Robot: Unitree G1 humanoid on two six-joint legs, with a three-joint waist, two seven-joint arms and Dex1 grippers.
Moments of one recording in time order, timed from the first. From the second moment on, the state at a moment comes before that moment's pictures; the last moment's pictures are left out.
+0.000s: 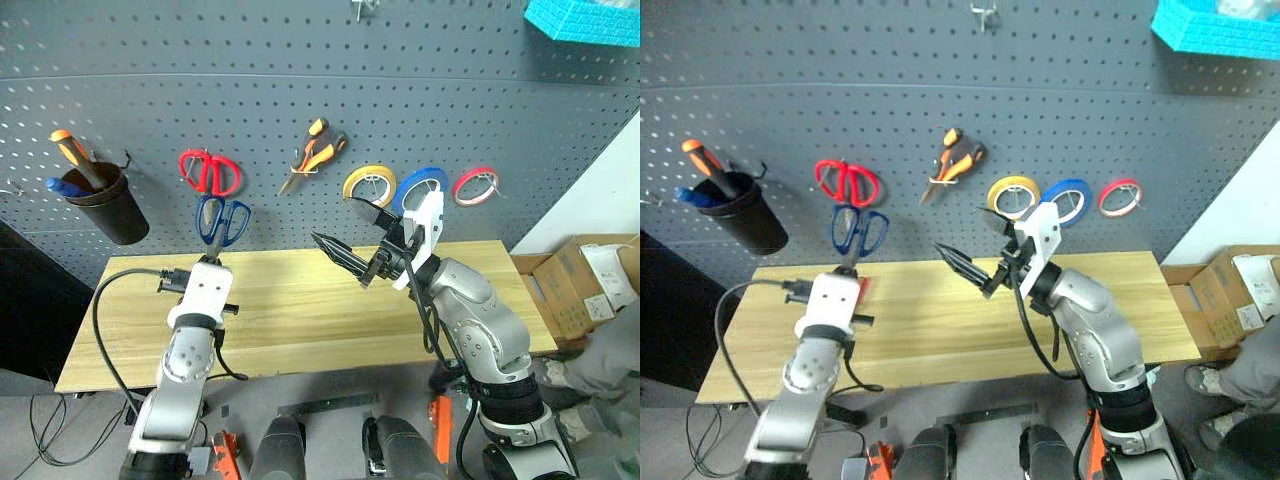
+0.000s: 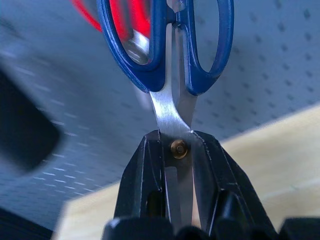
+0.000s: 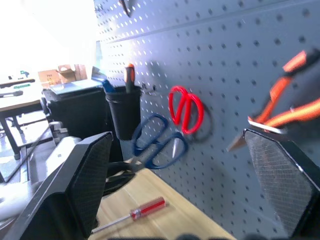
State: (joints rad) left arm 0.06 0.35 0.03 -0.23 0.22 0.15 0.12; right arm -0.42 -0.14 0.14 -0.33 0.42 0.43 0.60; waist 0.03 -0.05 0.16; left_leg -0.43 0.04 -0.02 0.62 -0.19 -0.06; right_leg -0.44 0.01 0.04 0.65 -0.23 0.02
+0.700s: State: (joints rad) left arm -0.18 0.34 0.16 -0.01 0.04 0.06 -0.04; right arm -0.45 -0.12 0.14 -0.32 0.44 0.38 0.58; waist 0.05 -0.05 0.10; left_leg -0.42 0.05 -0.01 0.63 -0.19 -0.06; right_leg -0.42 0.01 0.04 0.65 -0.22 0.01
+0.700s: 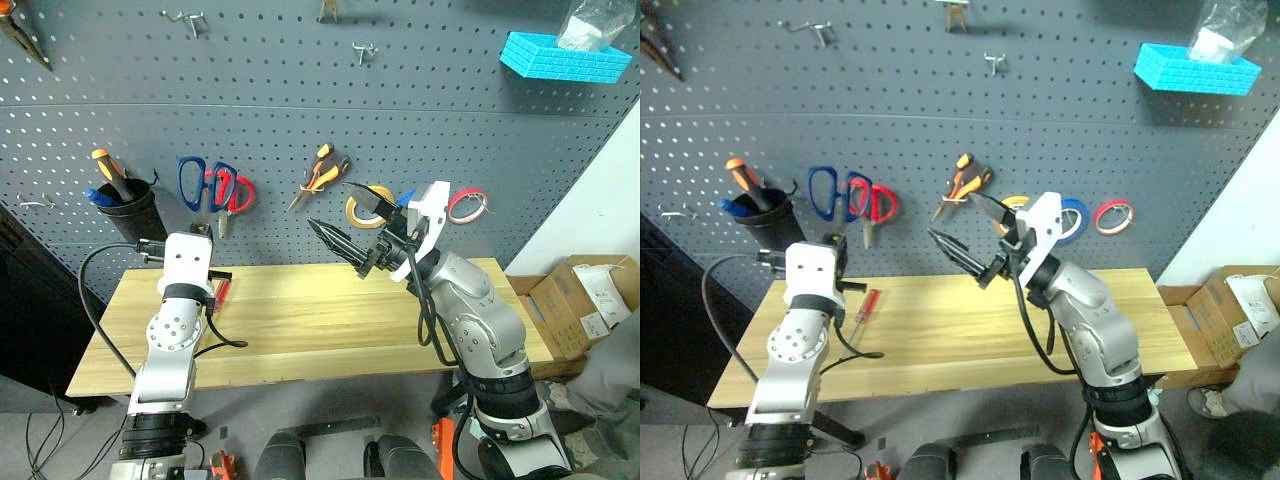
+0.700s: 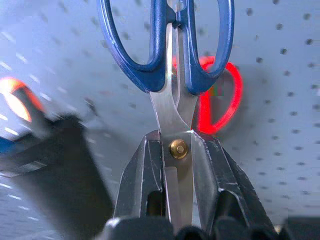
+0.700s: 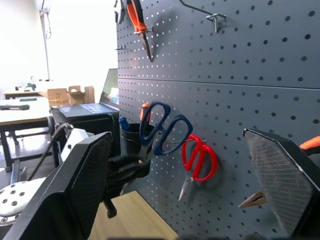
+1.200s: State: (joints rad) left arm -0.26 0.33 0.19 0.10 -0.13 0.22 -0.19; right arm -0.45 -0.14 0.14 -0.32 0.43 0.38 0.54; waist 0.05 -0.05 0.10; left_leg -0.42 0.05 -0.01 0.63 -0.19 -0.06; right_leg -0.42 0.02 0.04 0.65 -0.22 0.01
